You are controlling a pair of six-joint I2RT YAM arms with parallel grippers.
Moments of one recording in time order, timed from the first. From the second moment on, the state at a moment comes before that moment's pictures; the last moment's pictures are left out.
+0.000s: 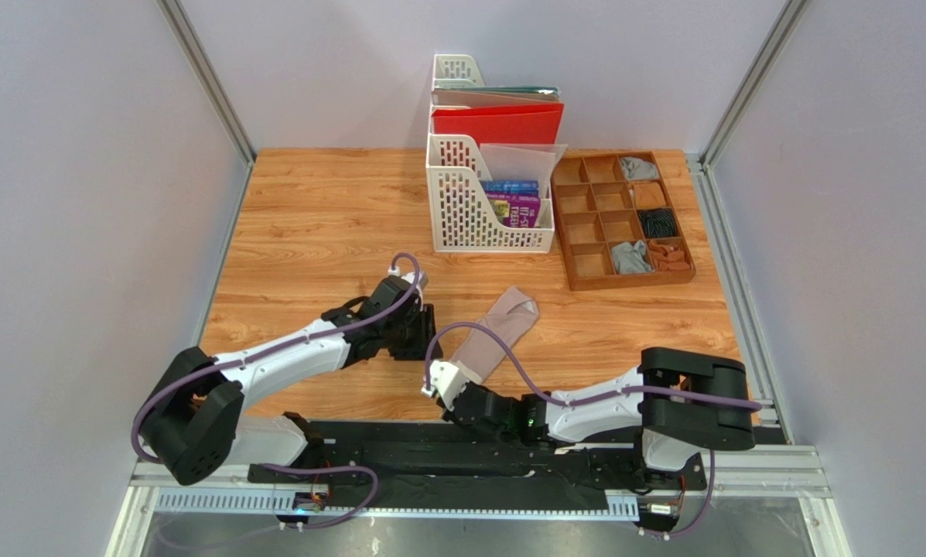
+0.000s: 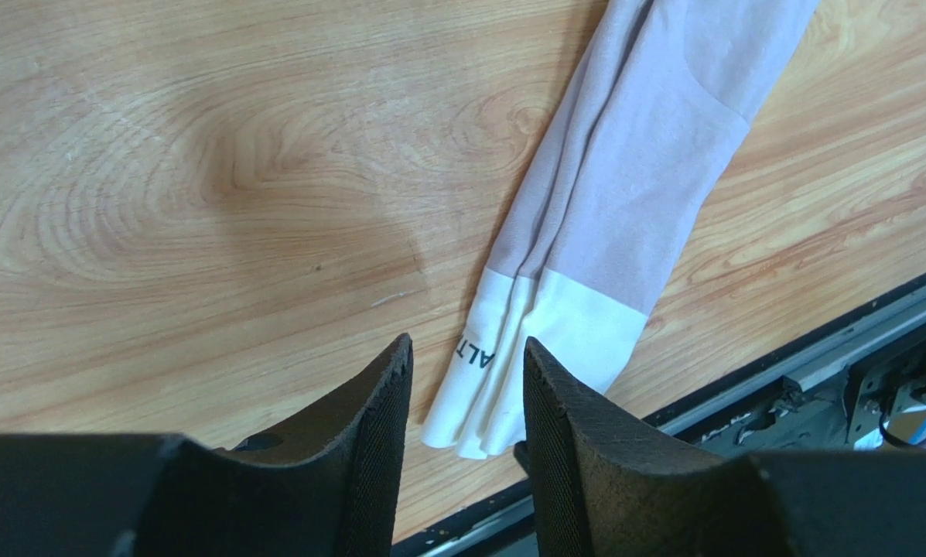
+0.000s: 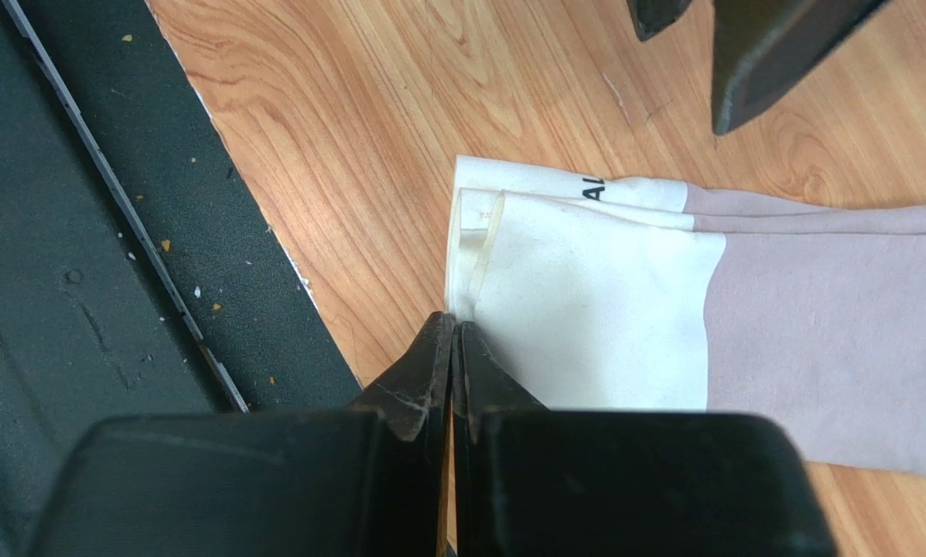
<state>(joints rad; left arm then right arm) -0.71 1.29 0.65 -0.29 0.10 -0.67 1.42 1.60 0.57 0.35 0.38 0.14</state>
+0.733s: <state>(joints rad) -0.71 1.25 0.46 -0.10 0.26 -0.73 1.40 1.58 0.56 0.35 0.35 0.16</state>
